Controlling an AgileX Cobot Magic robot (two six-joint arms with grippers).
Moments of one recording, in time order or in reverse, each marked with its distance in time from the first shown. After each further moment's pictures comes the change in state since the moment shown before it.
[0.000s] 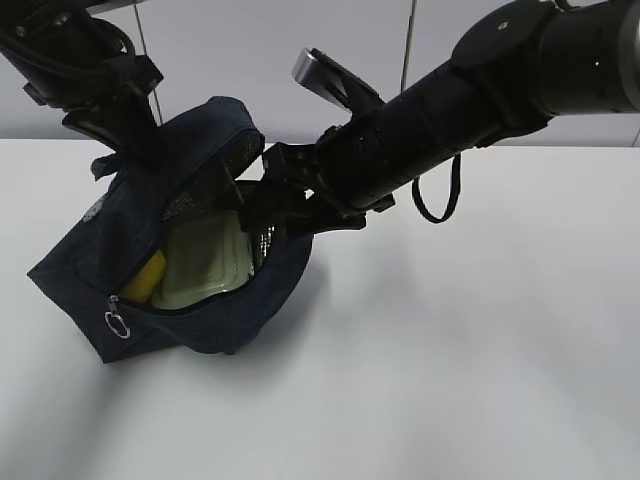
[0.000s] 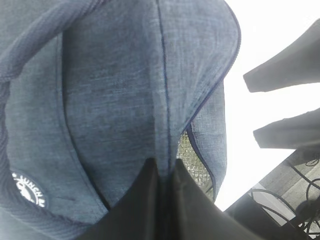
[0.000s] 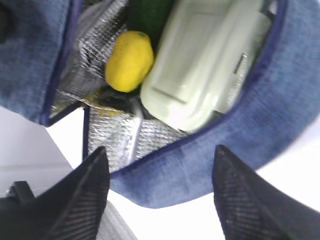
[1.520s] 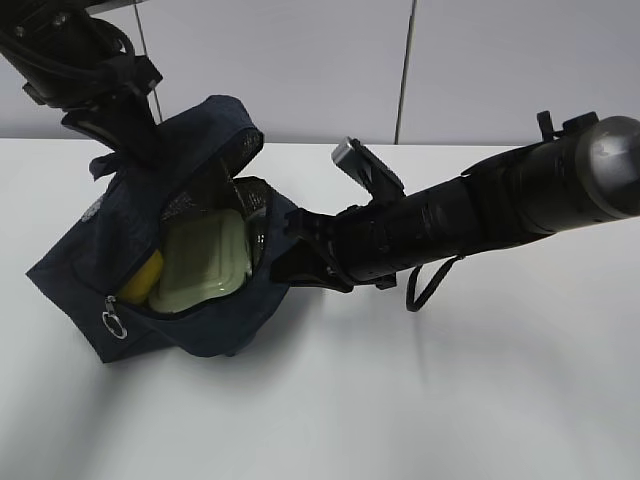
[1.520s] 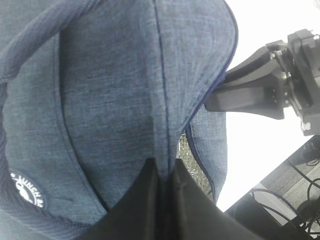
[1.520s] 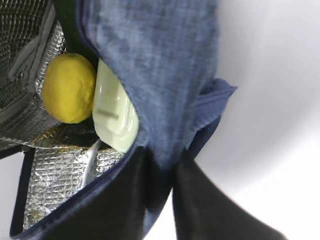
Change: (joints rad) left arm 0.000 0.000 0.000 0.002 0.000 0.004; right arm -0.014 0.106 0.251 0.635 -0.158 -0.456
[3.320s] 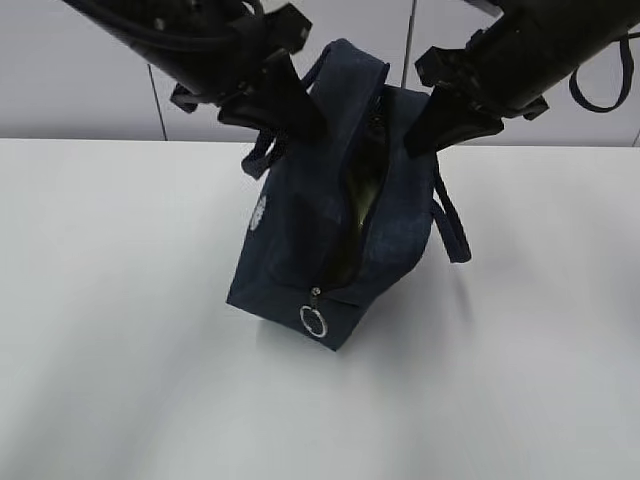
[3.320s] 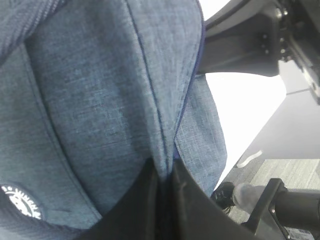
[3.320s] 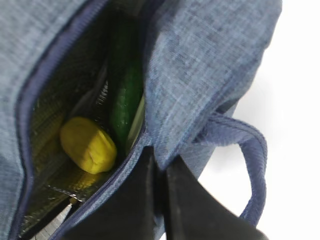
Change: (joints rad) left arm -0.211 0.002 0.040 -0.350 -0.246 -0.017; right arm -0.239 -0.209 -0.425 -0.996 0.427 0.630
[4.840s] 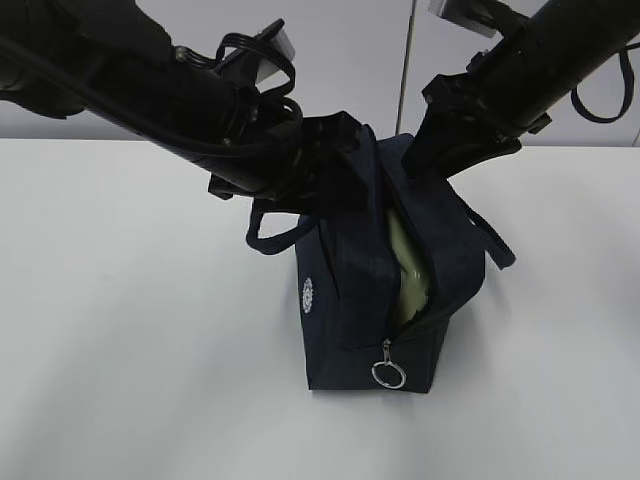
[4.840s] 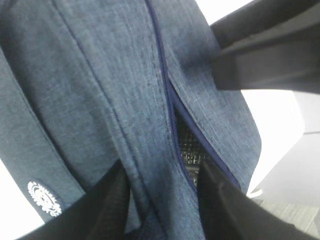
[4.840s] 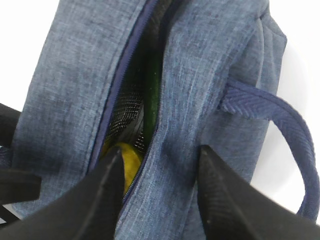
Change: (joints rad) left arm -0.128 -0.016 0.283 -0.116 -0.392 -0.008; right arm -0.008 0.027 -0.006 -0.046 0.065 -0.039
